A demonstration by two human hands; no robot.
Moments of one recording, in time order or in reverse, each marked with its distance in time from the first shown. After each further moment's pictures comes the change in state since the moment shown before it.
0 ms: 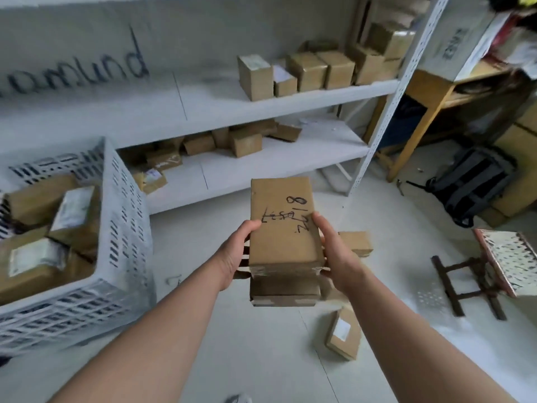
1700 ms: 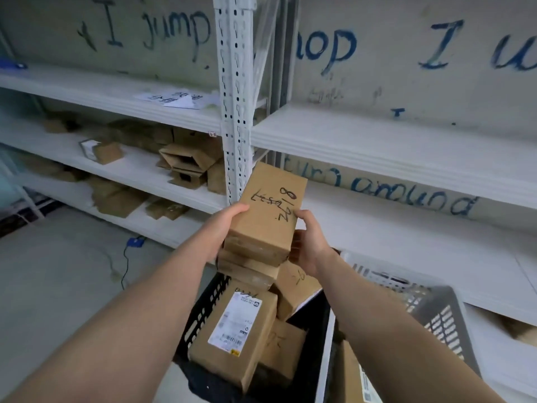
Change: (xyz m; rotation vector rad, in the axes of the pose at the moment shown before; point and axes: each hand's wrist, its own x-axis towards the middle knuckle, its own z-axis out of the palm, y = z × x) left_hand -0.264 0.029 -0.795 -0.458 0.764 0.269; right_hand -0.085 -0.194 0.861 -0.198 -0.729 -0.086
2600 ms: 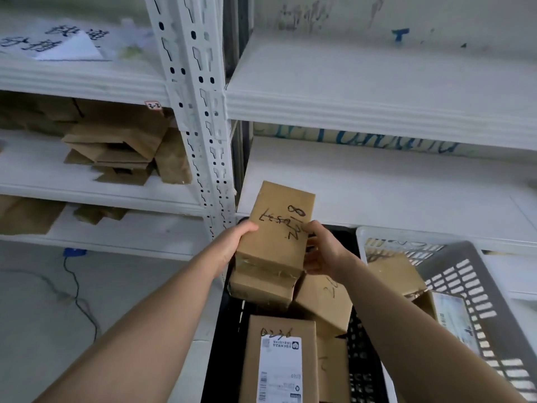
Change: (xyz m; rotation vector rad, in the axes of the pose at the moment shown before) left_hand 0.222 -0.046 -0.026 0.277 -0.408 -0.239; right_hand 0.144 0.026 -0.001 -0.161 0.294 0.236
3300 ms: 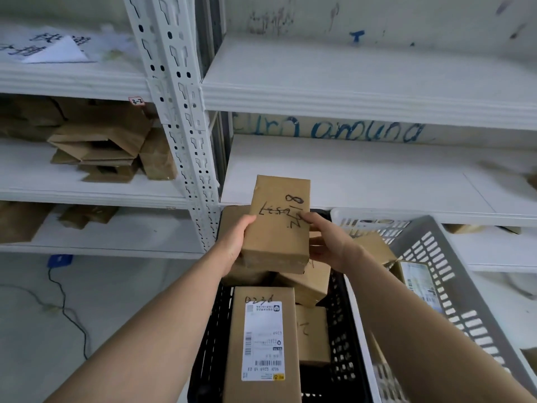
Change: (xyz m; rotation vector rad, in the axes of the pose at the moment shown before) left_hand -0.054 -0.018 0.053 -0.027 0.004 0.045; right_hand -0.066 0.031 -0.028 0.157 0.058 -0.090
